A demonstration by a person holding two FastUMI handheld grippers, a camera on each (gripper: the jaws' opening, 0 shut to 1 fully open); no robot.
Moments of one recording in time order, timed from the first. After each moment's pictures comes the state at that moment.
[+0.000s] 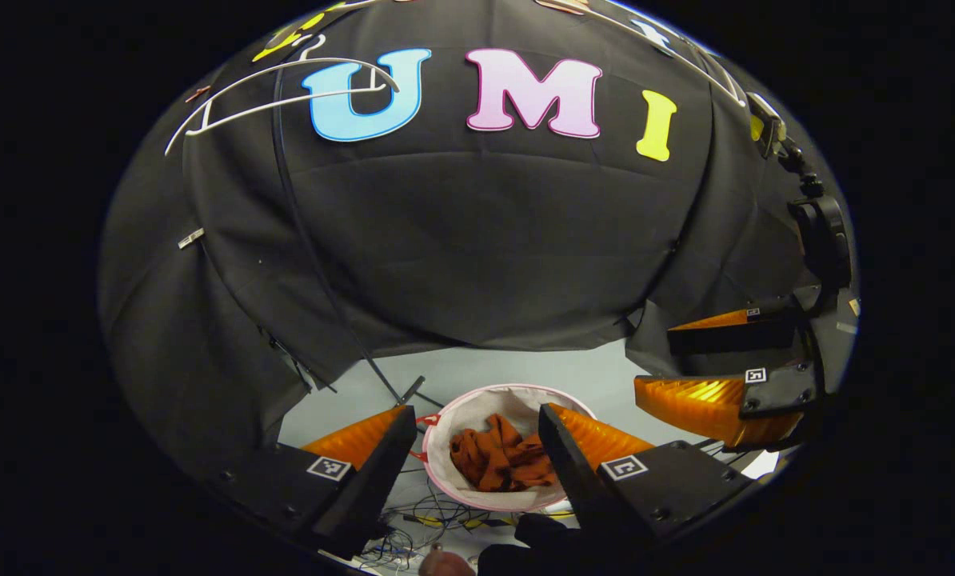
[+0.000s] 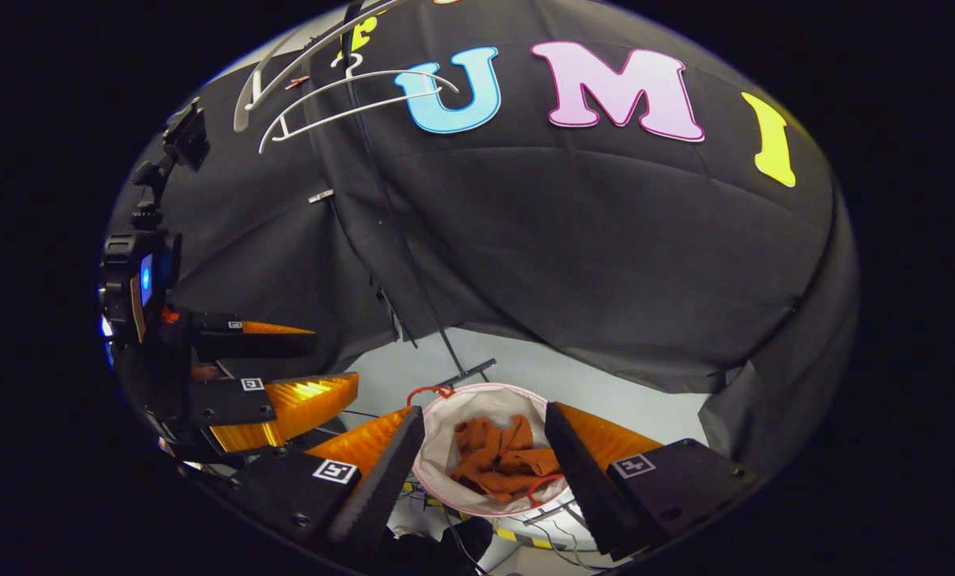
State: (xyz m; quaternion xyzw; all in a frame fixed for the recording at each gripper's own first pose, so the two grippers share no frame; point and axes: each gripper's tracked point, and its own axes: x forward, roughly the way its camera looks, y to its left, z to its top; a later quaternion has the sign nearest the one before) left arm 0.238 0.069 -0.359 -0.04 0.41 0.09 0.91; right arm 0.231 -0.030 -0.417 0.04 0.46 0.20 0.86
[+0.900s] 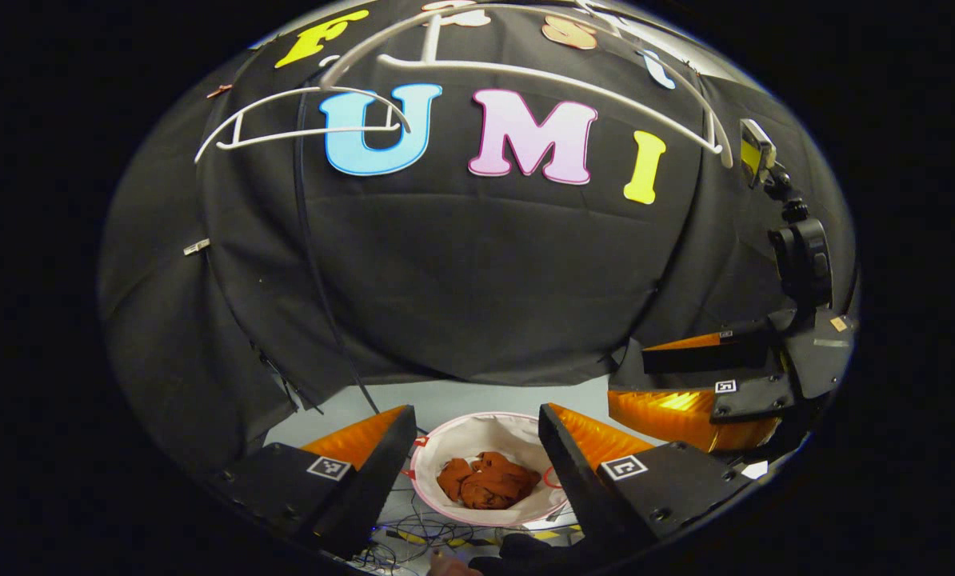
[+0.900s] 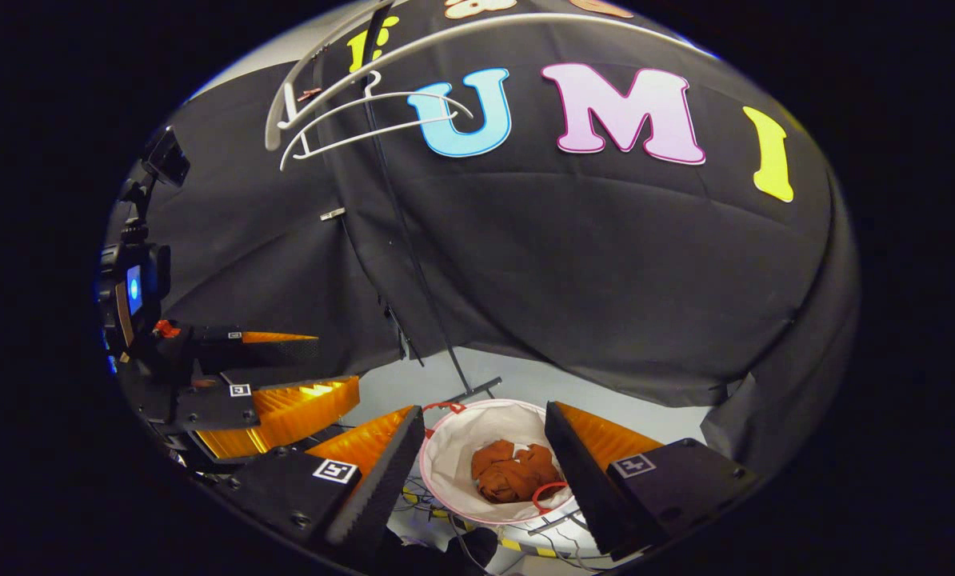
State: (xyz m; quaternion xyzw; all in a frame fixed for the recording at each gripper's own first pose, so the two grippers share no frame) left arm 0.214 0.067 -0.301 -0.05 0.32 0.08 0.94; right arm 0.219 -0.010 -0.367 0.05 0.41 0.20 0.89
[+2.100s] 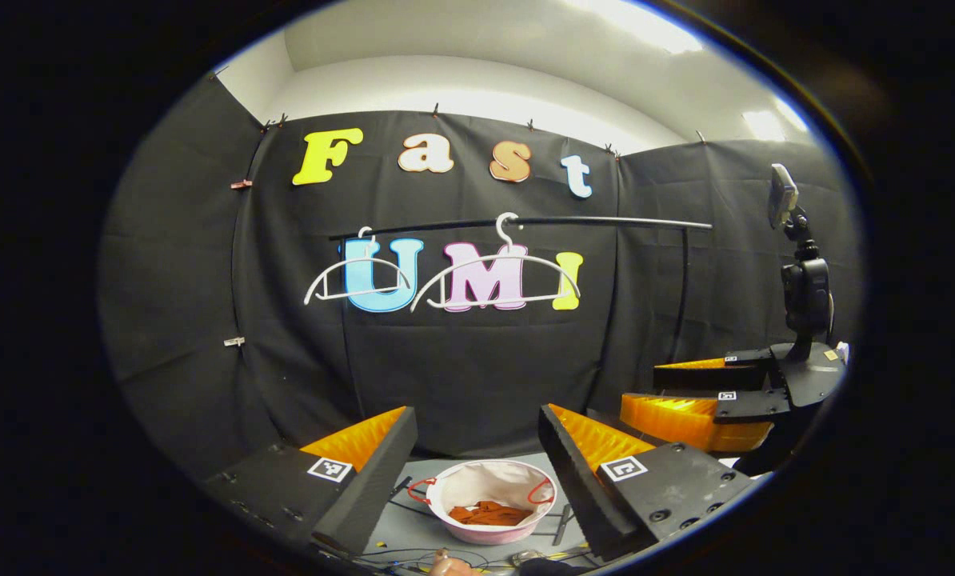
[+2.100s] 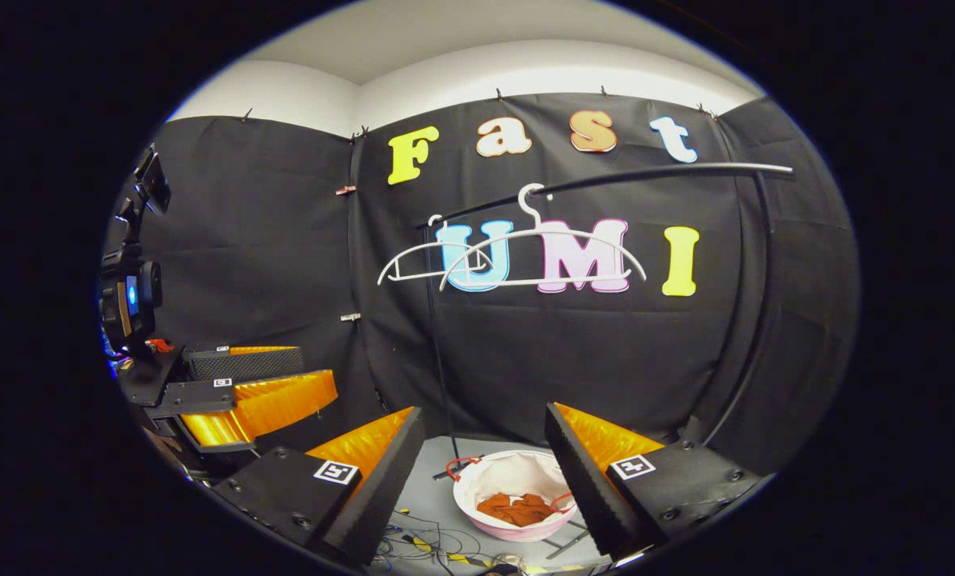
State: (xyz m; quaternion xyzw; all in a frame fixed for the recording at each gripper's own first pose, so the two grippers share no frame) left arm -0.039 0.030 -0.083 -0.01 0.11 0.01 0.99; right arm -0.006 0.035 -0.102 0.04 0.18 0.10 0.98
